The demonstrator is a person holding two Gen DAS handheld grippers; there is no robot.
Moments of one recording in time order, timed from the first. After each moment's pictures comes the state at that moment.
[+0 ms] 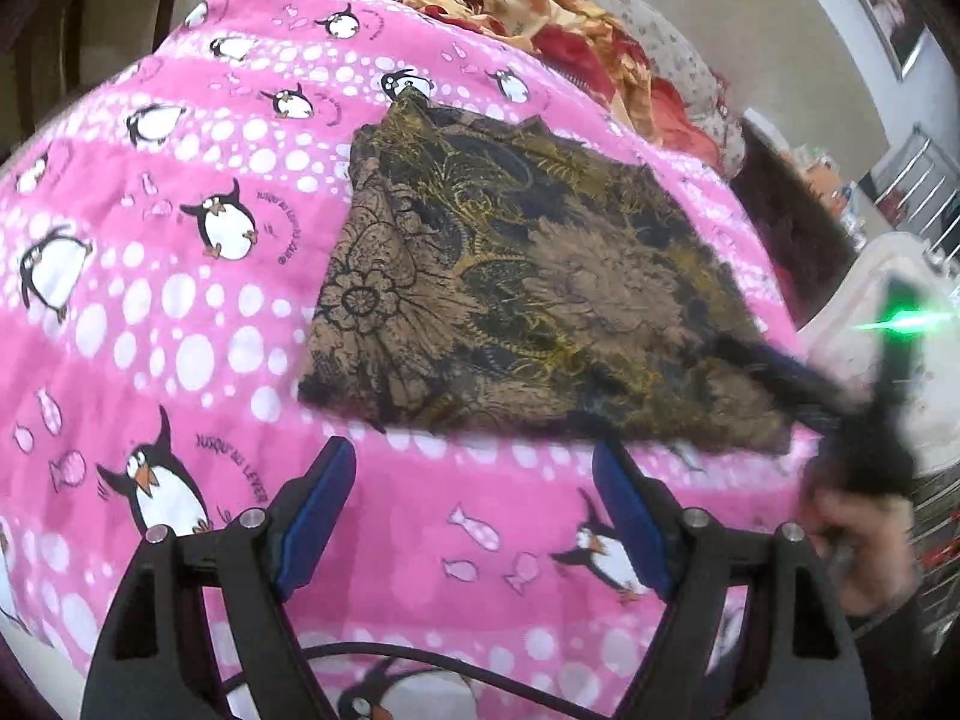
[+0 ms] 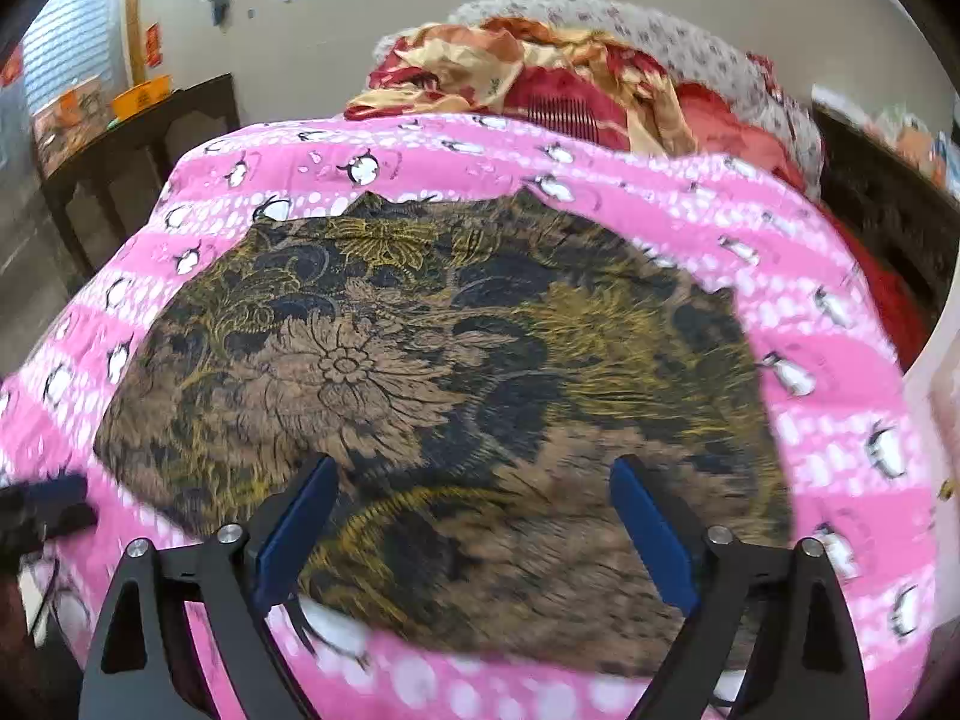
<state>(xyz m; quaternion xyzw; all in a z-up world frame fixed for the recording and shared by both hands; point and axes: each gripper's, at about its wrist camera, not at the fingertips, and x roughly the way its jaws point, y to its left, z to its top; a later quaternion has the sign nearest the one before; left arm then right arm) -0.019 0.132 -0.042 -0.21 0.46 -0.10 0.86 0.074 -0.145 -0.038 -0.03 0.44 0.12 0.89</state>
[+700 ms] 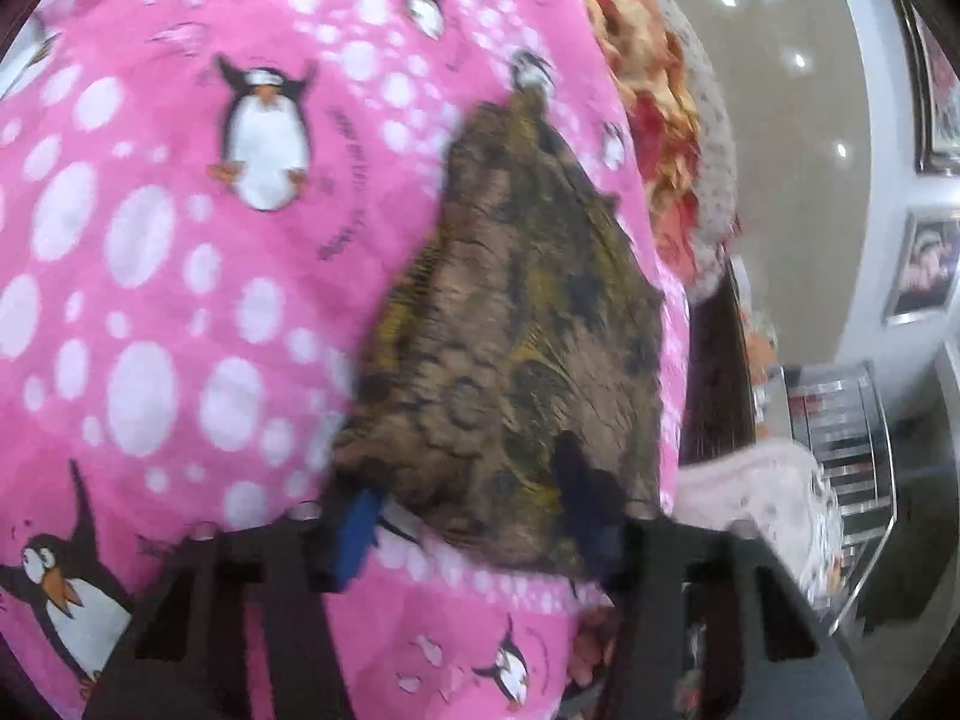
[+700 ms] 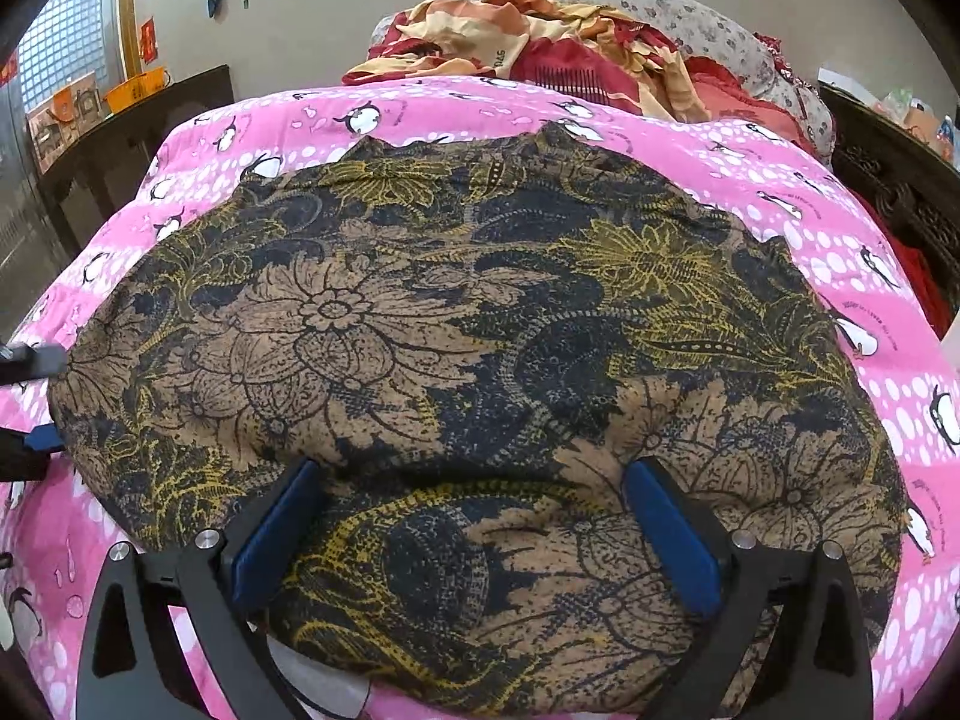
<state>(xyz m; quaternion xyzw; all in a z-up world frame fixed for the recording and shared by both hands) 0.036 0.196 -0.098 -0.48 0.46 -0.11 0.74 0.071 -0.135 -0.074 -0.04 0.43 0.12 0.90</state>
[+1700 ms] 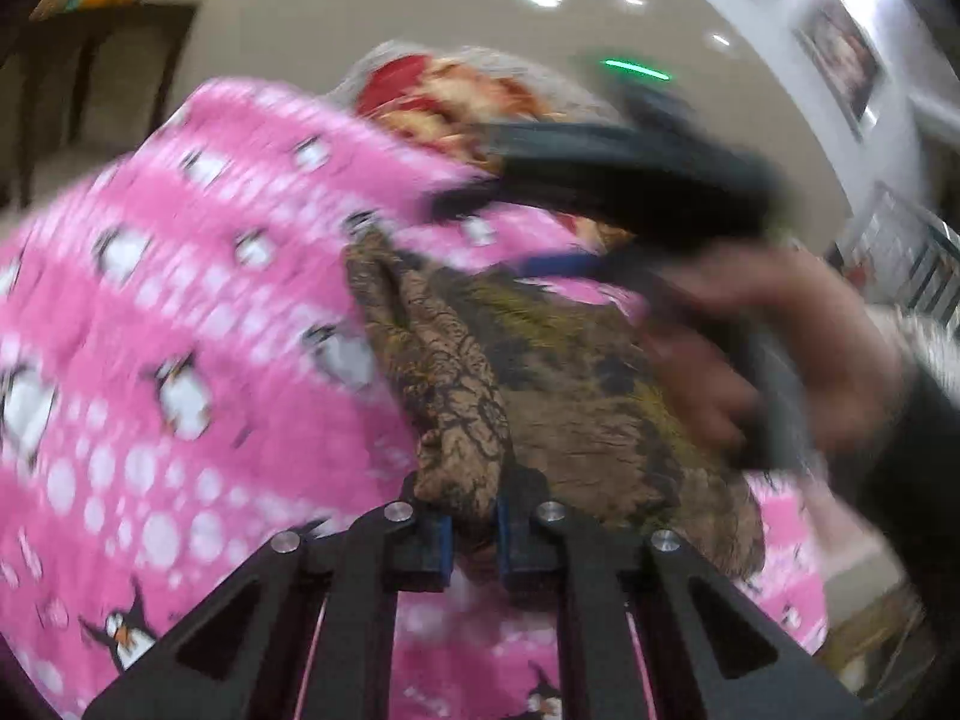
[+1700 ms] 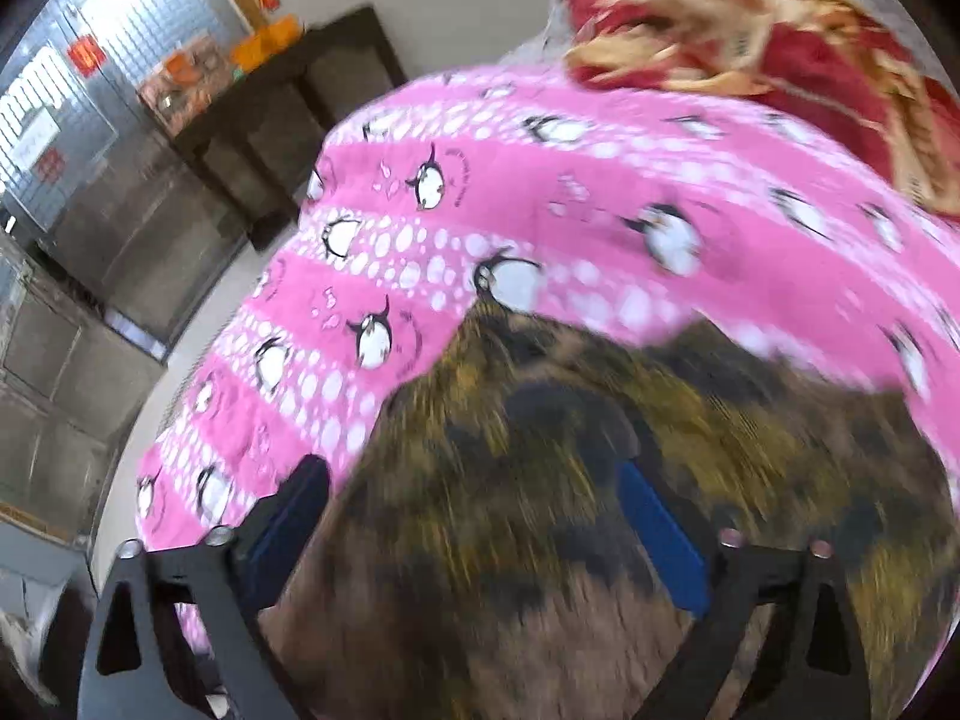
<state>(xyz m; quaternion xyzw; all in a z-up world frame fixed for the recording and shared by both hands) 0.015 0.125 -0.006 -0.21 0.33 -0.10 0.92 0.246 0.034 0.007 -0.02 0.54 0.34 0.77</state>
